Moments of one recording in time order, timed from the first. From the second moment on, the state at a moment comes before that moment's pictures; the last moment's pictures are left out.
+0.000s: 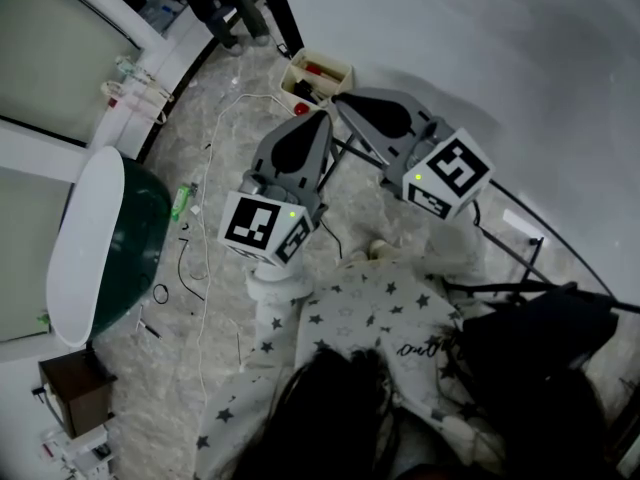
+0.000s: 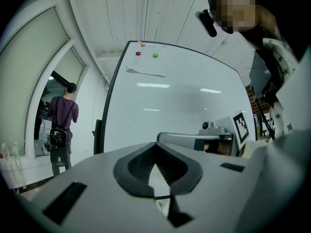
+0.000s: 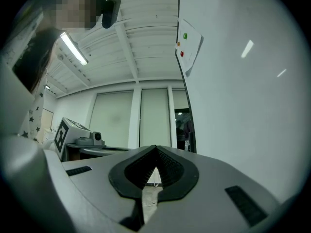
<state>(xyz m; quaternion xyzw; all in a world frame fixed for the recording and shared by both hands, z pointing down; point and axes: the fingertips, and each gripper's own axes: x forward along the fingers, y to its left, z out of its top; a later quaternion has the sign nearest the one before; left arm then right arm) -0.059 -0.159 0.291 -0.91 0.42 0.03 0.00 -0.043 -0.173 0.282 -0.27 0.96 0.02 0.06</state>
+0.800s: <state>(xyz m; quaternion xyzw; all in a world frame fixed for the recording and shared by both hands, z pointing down) -0.049 -0.156 0.277 -0.90 0.43 0.03 0.01 -0.020 -0.176 0.271 -0.27 0.96 0.02 0.07</state>
